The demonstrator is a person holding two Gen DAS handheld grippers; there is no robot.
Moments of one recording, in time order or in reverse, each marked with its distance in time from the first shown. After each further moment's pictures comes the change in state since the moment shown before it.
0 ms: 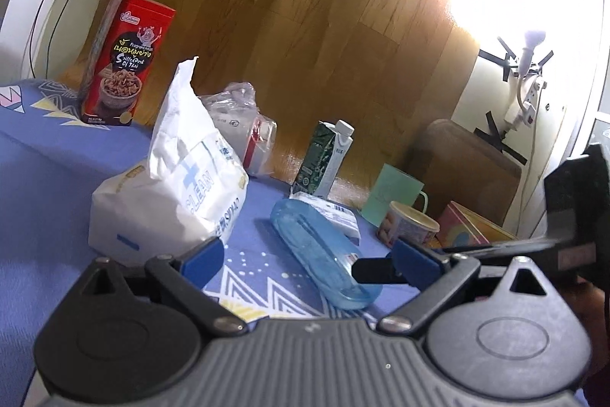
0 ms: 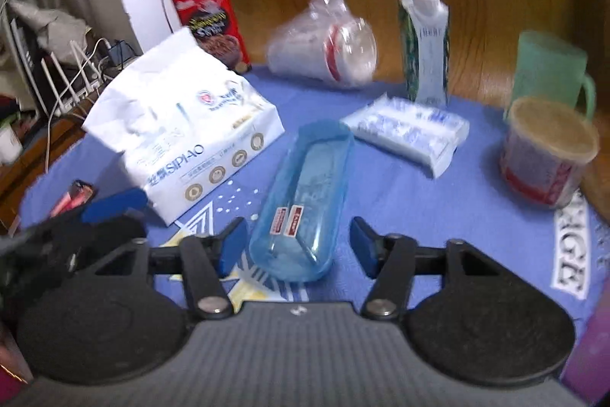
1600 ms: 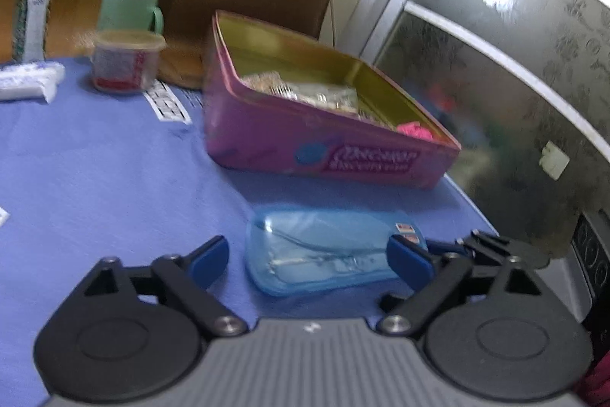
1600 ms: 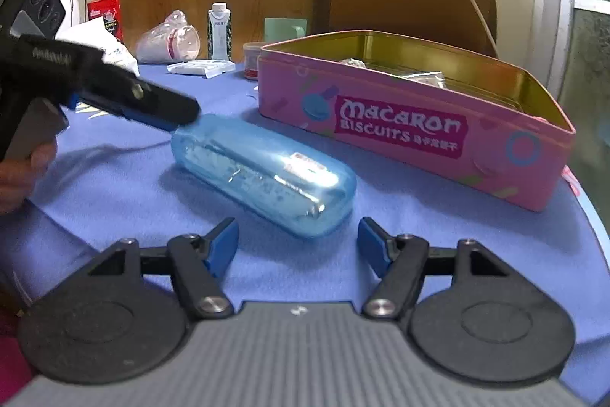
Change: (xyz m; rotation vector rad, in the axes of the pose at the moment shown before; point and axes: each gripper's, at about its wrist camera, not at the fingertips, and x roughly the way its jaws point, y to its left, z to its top) left arm 0.073 -0.201 -0.079 0.247 0.555 -0.456; right arm -0.199 -0.059 -0.214 0.061 -0.162 -0.431
